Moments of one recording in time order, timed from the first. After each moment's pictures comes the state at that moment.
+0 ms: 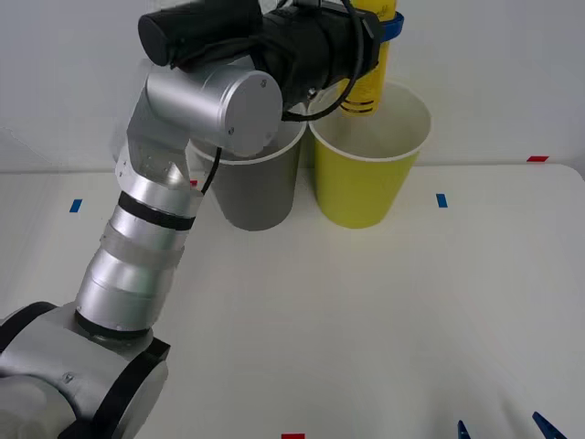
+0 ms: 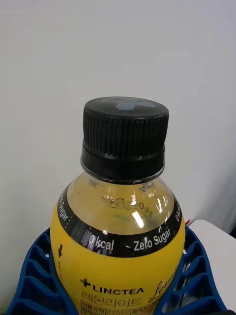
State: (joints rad) right arm 1.07 -0.37 0.21 -2.04 -0.03 -0.44 1.46; left arm -0.84 0.05 -0.20 -1.63 0.51 0.74 -1.65
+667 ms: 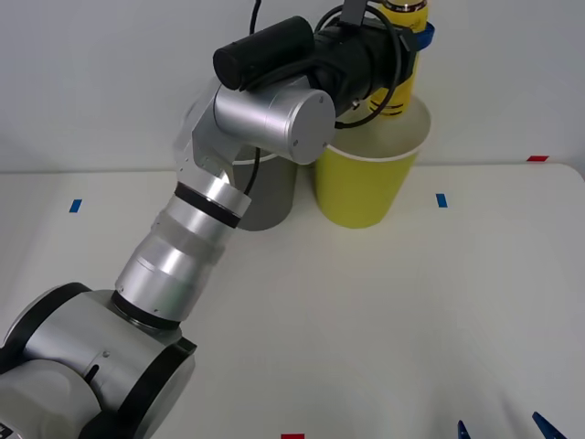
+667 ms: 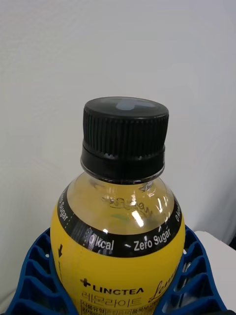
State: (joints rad) right arm 1.07 -0.37 0.21 -2.04 -0.03 -0.44 1.46; left arm -0.92 -0.02 -0.23 -1.38 0.50 0.53 -1.69
